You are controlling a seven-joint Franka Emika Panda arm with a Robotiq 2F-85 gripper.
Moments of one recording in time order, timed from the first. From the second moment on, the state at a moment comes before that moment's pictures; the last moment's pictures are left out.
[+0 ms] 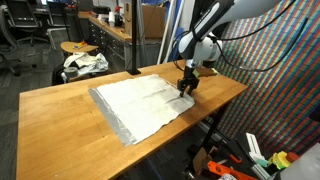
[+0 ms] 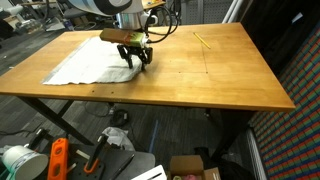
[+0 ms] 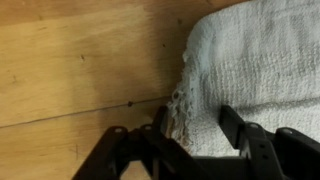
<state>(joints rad) -0.20 0.33 -0.09 -2.19 0.15 2.43 -0.29</state>
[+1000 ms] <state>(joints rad) -0.05 0.01 -0.04 -2.49 -0.08 2.58 -0.06</state>
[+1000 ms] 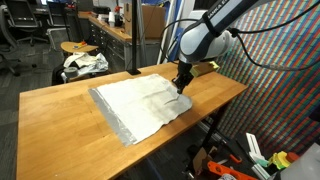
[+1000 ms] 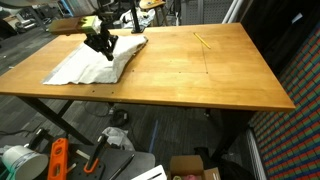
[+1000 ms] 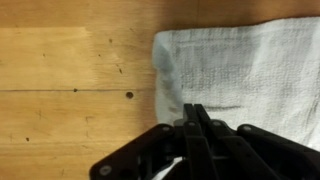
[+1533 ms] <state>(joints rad) 0.05 -0.09 0.11 -2.62 -0.37 2.67 0.33</state>
